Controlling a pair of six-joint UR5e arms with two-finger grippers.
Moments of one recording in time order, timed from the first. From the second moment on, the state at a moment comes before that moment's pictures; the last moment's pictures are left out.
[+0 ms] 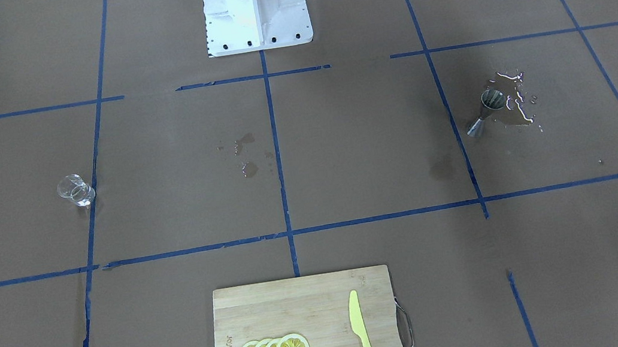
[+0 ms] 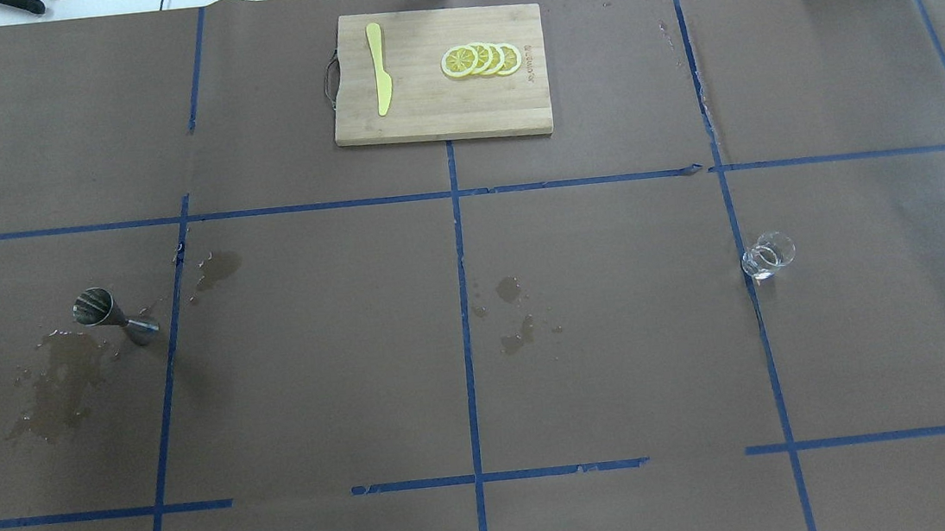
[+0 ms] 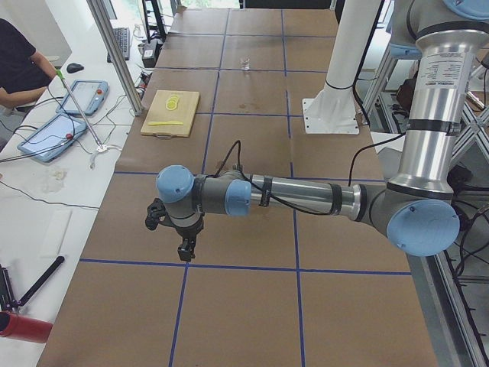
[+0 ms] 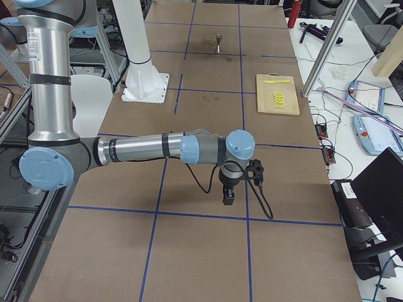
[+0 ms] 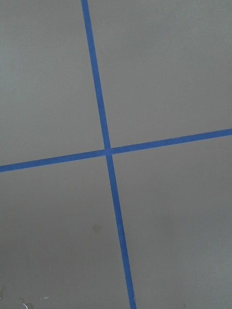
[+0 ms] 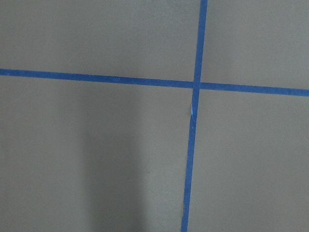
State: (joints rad) left arm -1.56 -1.66 -1.58 -1.53 -2.37 0.09; right arm 1.51 -1.58 1.71 -1.71 2.36 -0.02
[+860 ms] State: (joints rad) left arm -1.56 -1.66 -1.70 -1.53 -2.36 0.09; right arm 1.51 -1.57 1.71 -1.67 2.37 -0.02
